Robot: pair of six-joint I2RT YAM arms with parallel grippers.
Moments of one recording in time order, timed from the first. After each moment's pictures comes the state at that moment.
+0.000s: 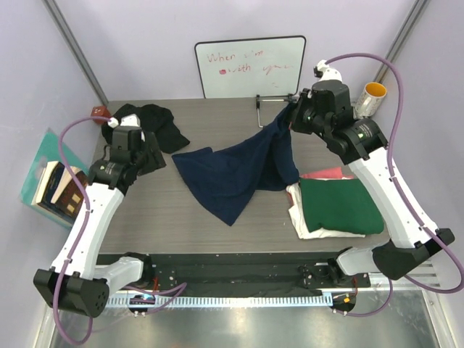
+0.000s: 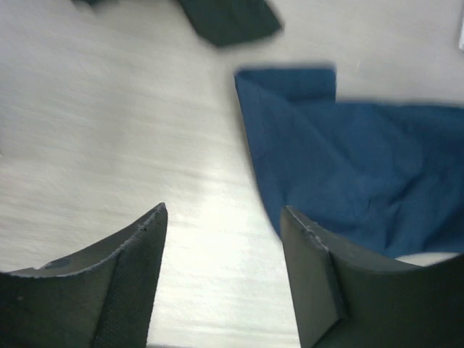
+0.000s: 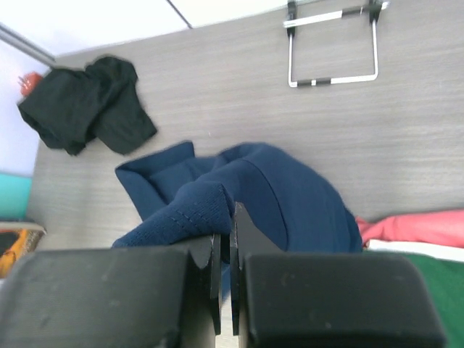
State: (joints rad) left arm -0.20 1.09 1.21 -0.80 -0.20 -0.42; right arm 0.49 1.37 1.75 -0.81 0.23 0.50
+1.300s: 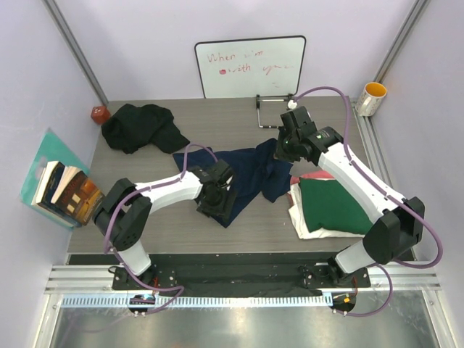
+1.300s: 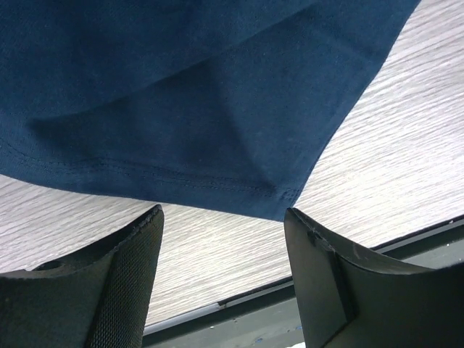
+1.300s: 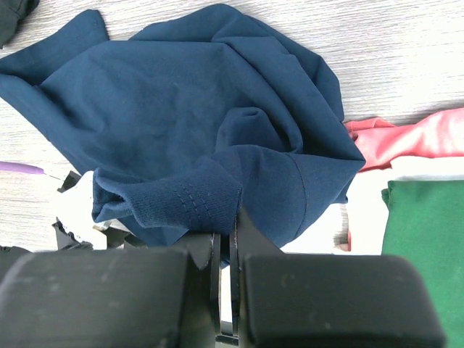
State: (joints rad) left arm -0.76 1.70 1.06 -0.67 0.08 -0.44; right arm 0.49 1.49 1.41 -0.79 0.10 0.60
